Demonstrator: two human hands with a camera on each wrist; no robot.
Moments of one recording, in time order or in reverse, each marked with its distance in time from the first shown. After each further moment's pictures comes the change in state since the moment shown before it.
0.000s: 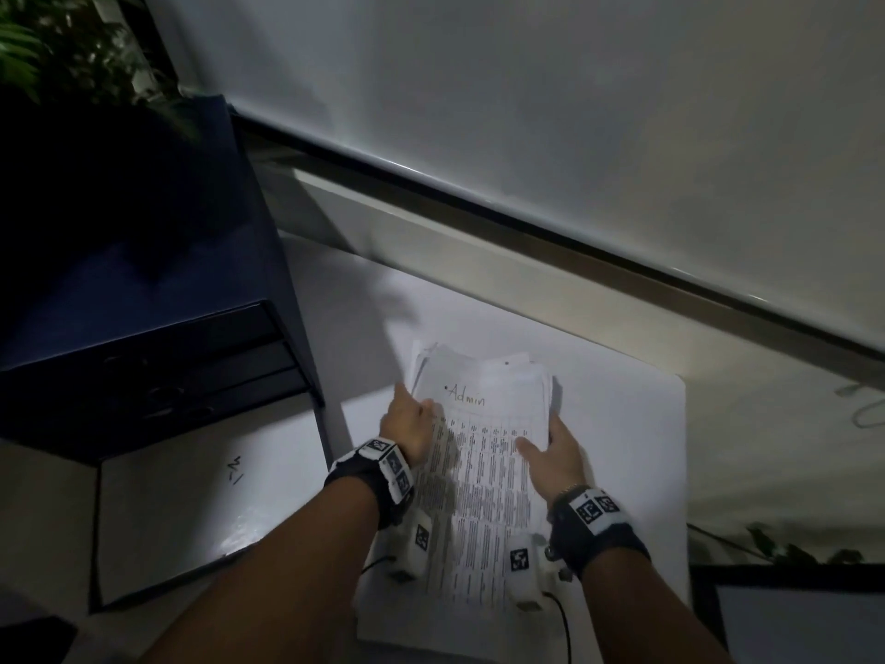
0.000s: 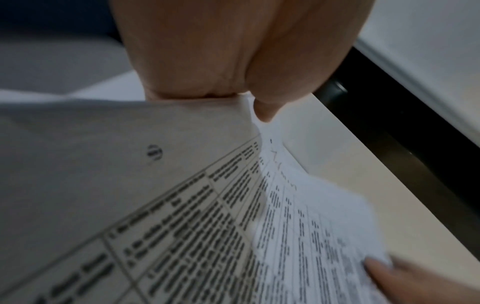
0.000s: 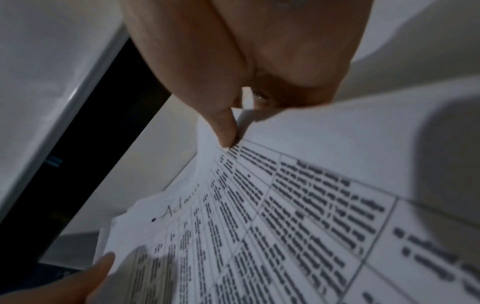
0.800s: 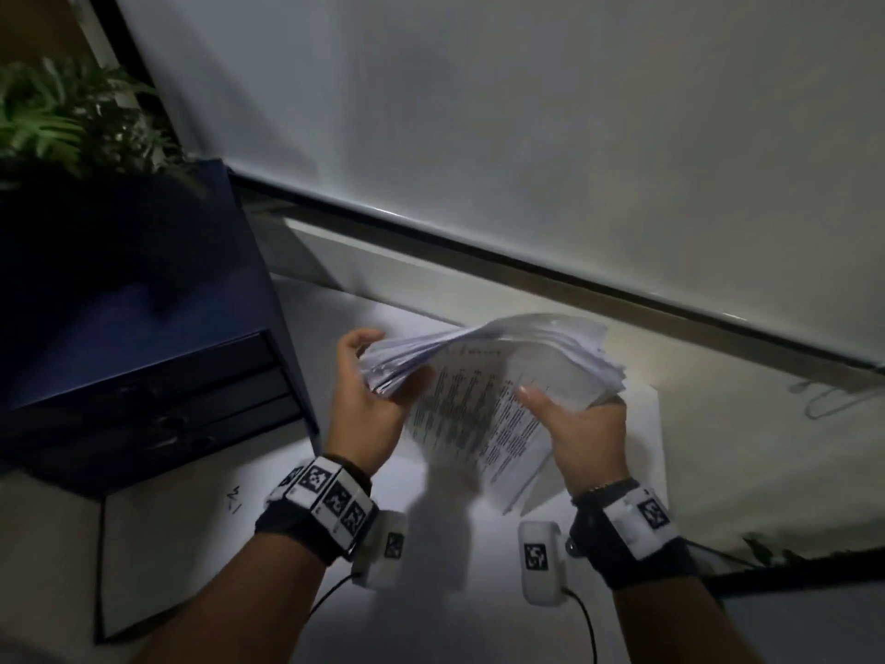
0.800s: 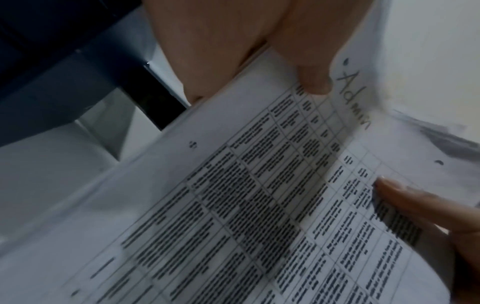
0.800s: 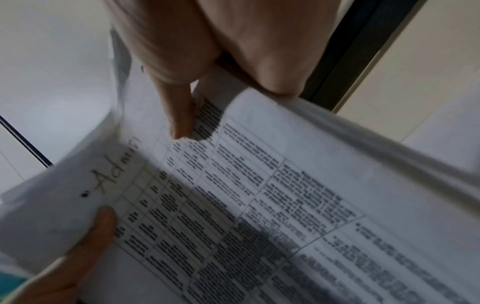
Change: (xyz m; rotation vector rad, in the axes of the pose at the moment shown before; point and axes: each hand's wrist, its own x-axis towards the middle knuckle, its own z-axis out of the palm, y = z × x) left_hand -0.095 0.083 -0.088 -0.596 0.236 0.662; right_hand -0.090 -0.116 -0.058 0.429 0.150 -0.546
